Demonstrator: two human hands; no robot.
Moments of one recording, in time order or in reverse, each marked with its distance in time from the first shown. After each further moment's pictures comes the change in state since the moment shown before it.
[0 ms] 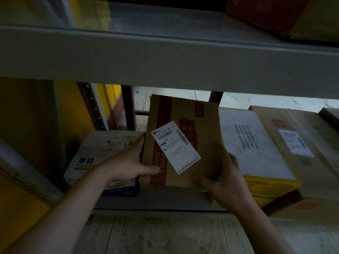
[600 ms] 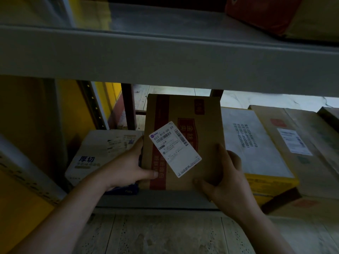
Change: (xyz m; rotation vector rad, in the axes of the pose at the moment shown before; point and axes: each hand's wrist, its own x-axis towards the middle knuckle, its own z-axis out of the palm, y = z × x) left_hand -0.014 -0.003 0.008 0.021 0.036 0.016; right_hand -0.017 0.004 -0.005 -0.112 0.016 -0.049
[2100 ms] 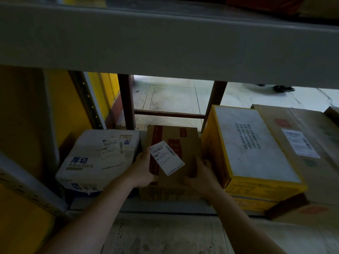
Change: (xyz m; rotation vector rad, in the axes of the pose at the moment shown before) left_hand 0.083 -0.074 0.055 0.193 0.058 -0.233; right_hand 0.085 0.048 0.089 0.002 -0.264 0.203
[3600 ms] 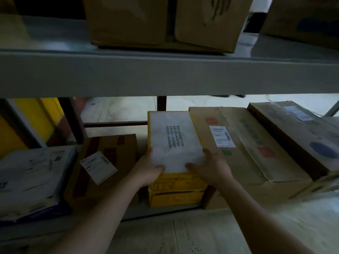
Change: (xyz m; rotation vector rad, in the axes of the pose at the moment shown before) left_hand -0.010 0.218 0.109 -0.185 -0.104 0.032; right_hand -0.062 0.116 -0.205 -0.169 0.235 0.137
